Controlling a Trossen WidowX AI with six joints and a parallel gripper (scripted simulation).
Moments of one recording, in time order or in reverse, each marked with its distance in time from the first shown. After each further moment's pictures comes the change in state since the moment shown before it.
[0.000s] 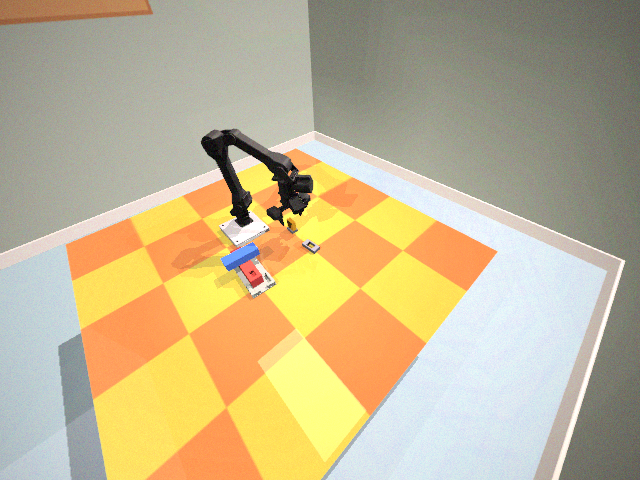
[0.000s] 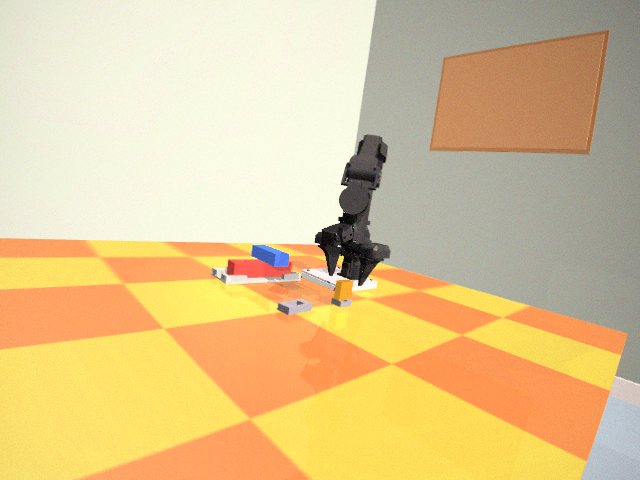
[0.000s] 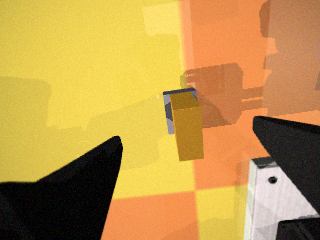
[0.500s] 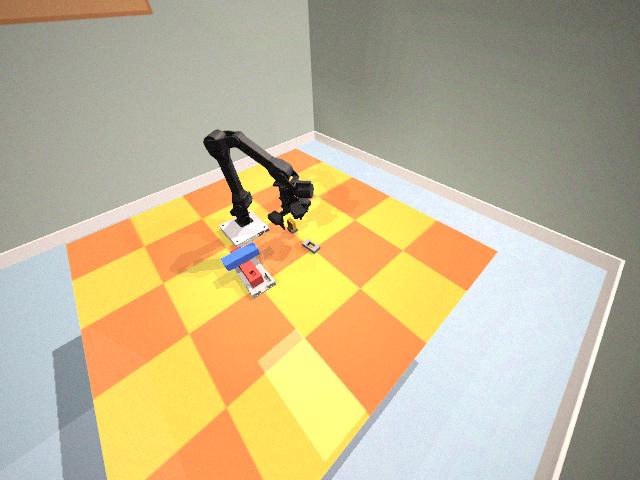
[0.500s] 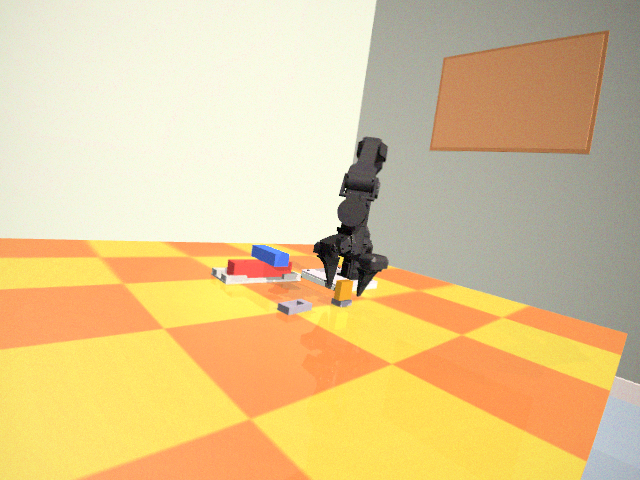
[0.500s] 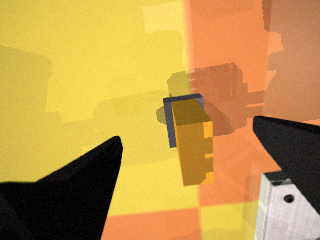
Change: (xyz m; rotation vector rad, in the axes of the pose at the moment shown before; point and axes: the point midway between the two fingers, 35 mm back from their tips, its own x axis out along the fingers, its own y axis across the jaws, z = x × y) arm 0.024 0.000 0.000 0.000 0.000 0.000
